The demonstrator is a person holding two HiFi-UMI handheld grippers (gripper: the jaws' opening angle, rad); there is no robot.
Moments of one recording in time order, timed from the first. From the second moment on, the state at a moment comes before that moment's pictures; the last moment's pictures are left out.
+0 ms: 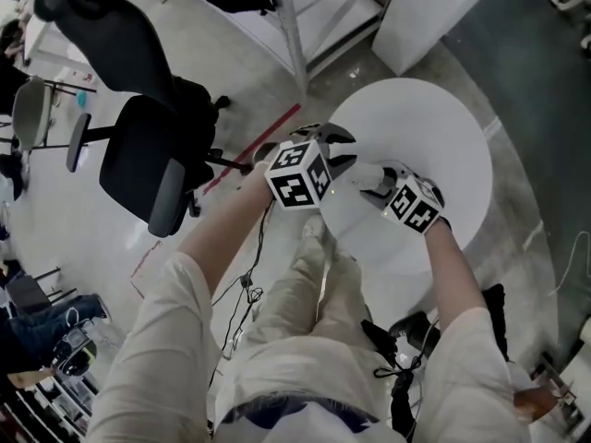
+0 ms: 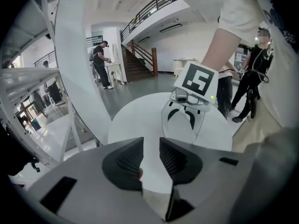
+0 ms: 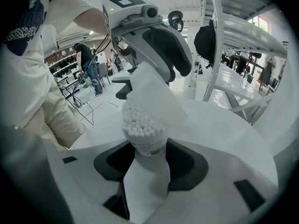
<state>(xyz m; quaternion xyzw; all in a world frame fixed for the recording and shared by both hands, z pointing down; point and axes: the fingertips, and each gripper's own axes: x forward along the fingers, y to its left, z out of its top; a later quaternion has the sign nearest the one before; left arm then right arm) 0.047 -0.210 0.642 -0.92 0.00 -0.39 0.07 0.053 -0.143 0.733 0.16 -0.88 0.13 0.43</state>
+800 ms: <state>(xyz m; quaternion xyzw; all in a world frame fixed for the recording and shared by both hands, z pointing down) 0.042 -0.159 0.635 -0.91 -0.07 -0.39 0.09 0.053 -0.144 0.731 0.15 -0.87 0.13 0.44</state>
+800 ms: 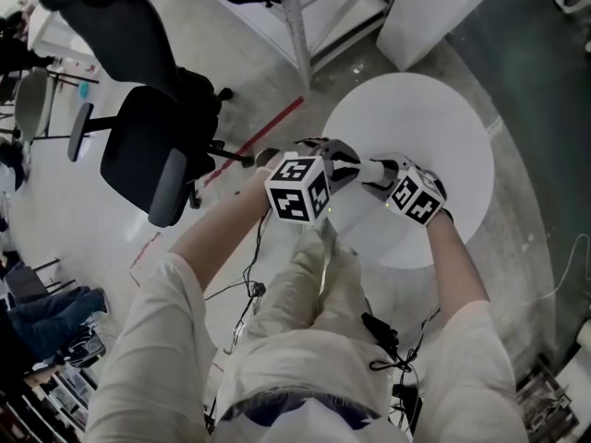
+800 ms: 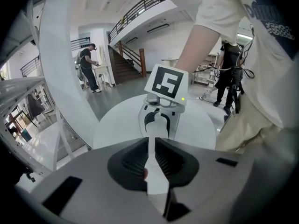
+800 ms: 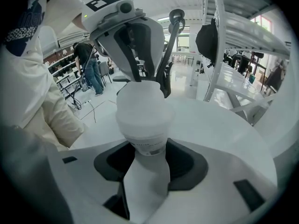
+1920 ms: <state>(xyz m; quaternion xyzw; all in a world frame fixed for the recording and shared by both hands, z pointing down) 0.044 -0.150 0.642 -0.92 -0.07 -0.38 0.06 0.055 -0.142 0.735 0.14 -0.88 0.13 0.44</state>
